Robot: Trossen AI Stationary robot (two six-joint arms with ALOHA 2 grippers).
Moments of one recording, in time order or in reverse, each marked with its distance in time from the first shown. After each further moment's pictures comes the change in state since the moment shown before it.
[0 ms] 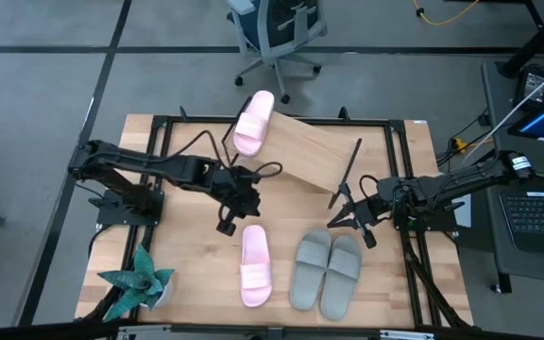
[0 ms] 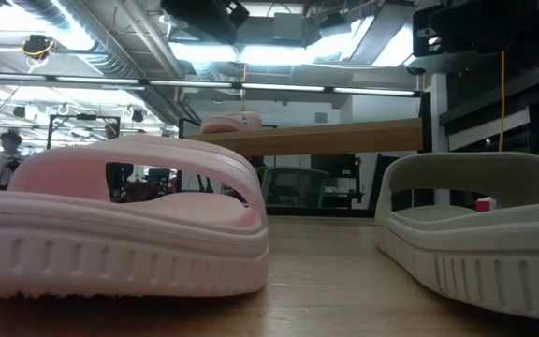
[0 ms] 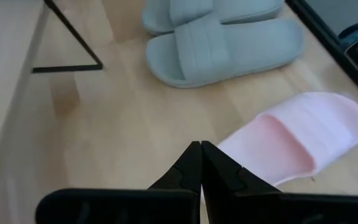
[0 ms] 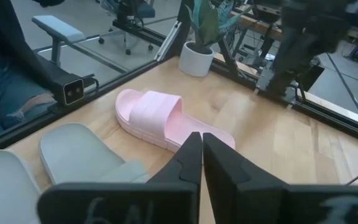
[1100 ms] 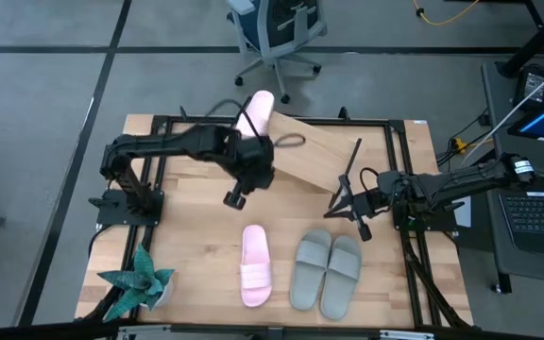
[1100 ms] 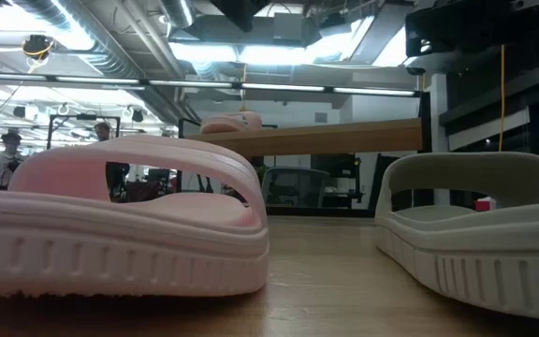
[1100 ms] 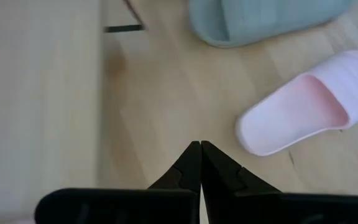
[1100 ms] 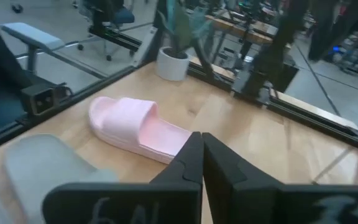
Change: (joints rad) left arm 0.126 0.268 0.604 -0.595 -0.056 0.172; right arm -0.066 0.000 0.010 0.032 0.000 0.002
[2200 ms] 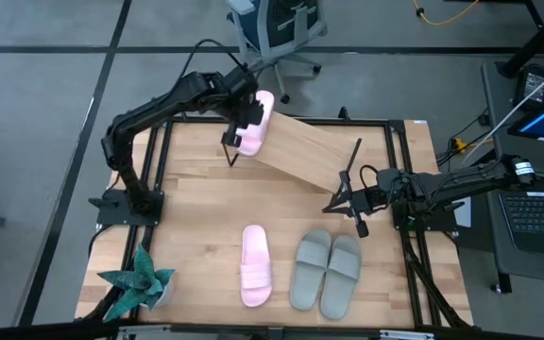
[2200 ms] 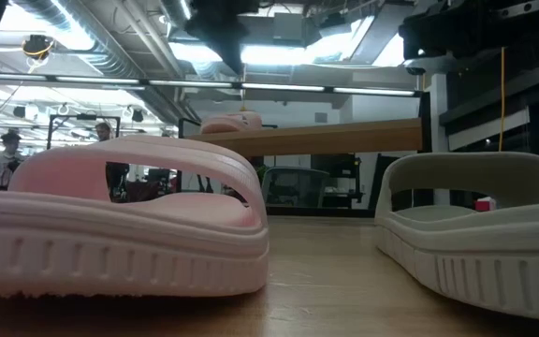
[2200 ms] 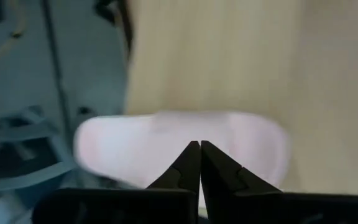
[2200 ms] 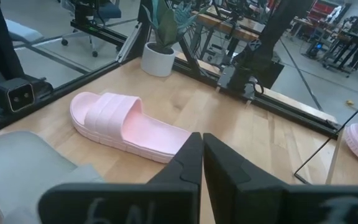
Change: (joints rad) left arm 0.429 0.003 0.102 -0.017 -0.081 0.328; right arm -0.043 0.000 0.000 -0.001 0.028 -0.030
